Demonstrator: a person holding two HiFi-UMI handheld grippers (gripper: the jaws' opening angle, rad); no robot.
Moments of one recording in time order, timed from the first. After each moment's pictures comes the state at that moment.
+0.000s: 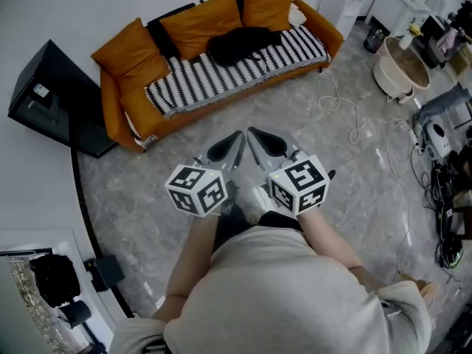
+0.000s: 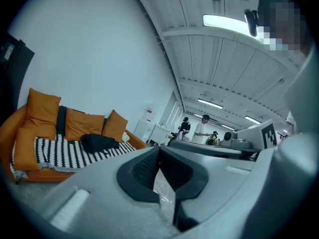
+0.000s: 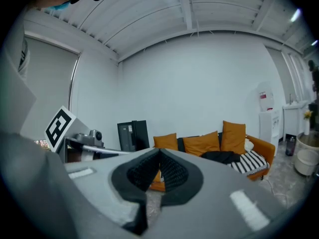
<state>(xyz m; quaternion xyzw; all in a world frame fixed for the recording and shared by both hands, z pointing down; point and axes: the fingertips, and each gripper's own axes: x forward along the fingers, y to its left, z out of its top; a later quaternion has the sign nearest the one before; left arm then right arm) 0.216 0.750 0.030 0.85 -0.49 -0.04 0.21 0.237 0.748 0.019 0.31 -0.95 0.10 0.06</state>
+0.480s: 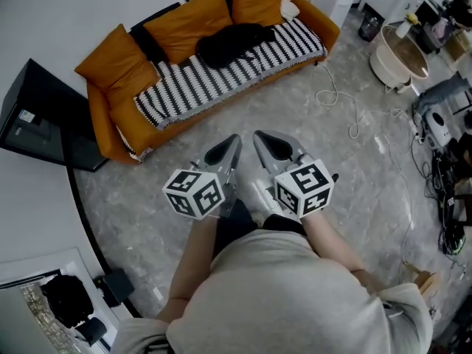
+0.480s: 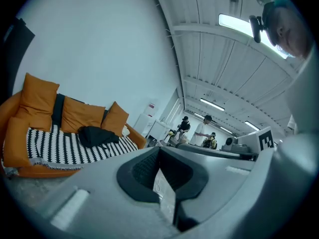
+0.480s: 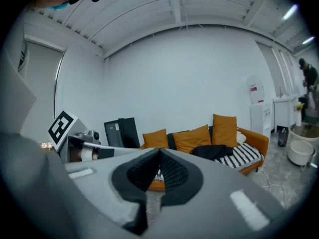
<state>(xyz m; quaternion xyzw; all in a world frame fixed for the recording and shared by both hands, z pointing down) 0.182 0.661 0.064 0.84 -0.47 -0.04 0.26 0.227 0.660 0.055 0.35 -0.92 0.13 0.07</state>
